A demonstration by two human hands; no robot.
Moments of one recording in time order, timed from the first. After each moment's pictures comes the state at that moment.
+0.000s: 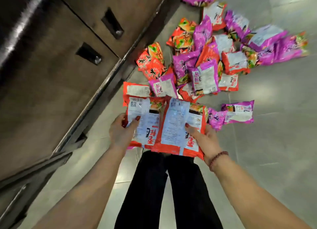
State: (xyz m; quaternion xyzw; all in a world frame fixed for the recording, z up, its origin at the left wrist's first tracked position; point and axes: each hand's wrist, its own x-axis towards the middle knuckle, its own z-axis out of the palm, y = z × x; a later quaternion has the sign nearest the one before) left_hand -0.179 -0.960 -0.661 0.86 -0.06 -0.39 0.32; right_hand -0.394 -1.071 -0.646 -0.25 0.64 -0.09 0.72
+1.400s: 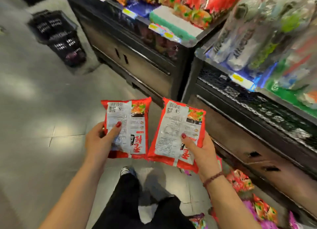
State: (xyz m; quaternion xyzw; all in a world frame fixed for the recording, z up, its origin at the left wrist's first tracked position) left_hand -0.422 -0.612 -0.224 0.60 0.46 0.21 0.62; right_hand -0.293 -0.831 -0.238 -0.64 0.05 0.29 0.71
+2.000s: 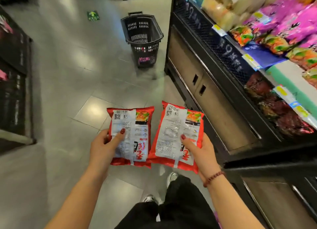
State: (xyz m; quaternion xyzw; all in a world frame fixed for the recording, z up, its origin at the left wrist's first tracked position) left_hand -0.510 -0.290 -0.235 0.48 0.58 0.31 0.58; right_hand -0.292 -0.423 -0.225 -0.64 -0.09 0.48 0.59
